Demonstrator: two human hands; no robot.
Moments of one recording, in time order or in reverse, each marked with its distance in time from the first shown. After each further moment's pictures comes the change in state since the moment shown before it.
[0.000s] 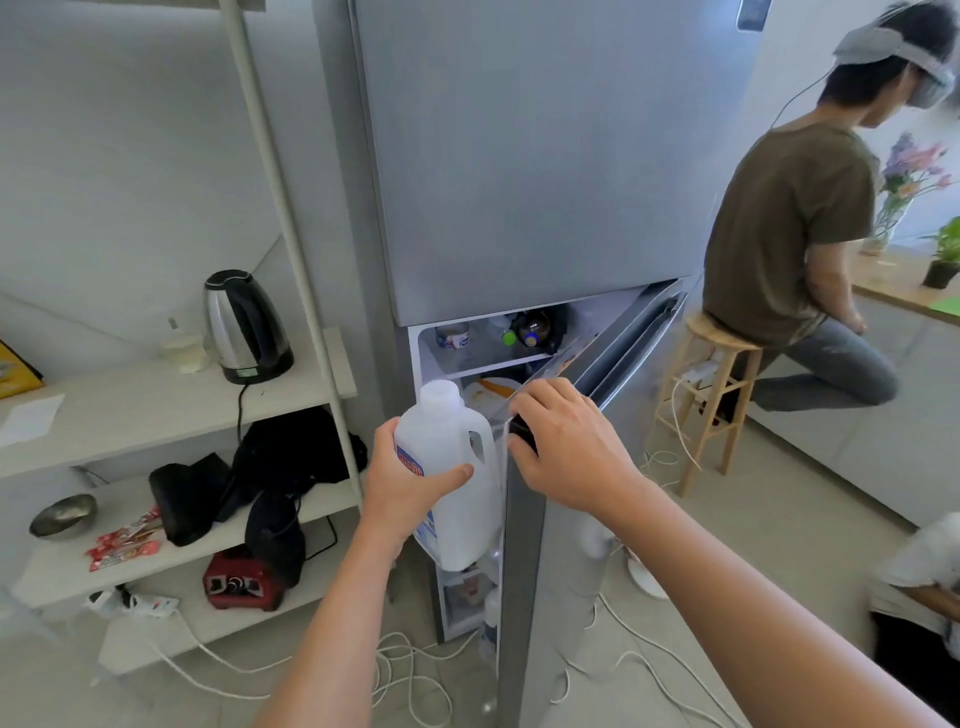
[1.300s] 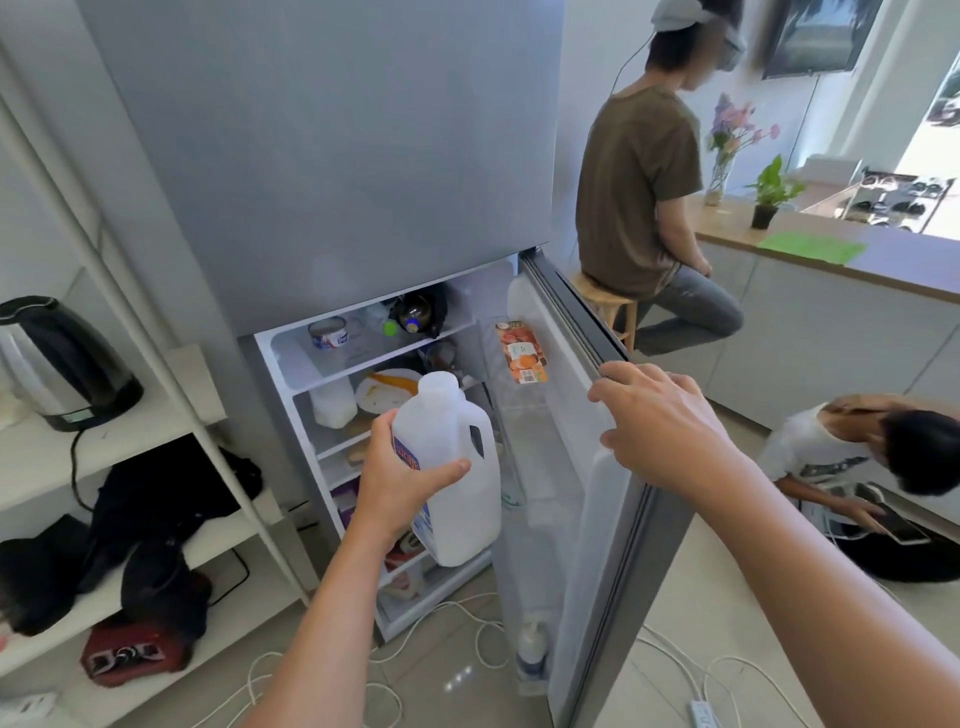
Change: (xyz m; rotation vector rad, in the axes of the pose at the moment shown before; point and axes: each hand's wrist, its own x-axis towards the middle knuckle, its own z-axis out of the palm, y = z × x) left_hand -0.016 0.018 0.121 -0.002 -0.306 0.071; right_hand -0.105 0.112 -0.106 -0.282 -0.268 0.470
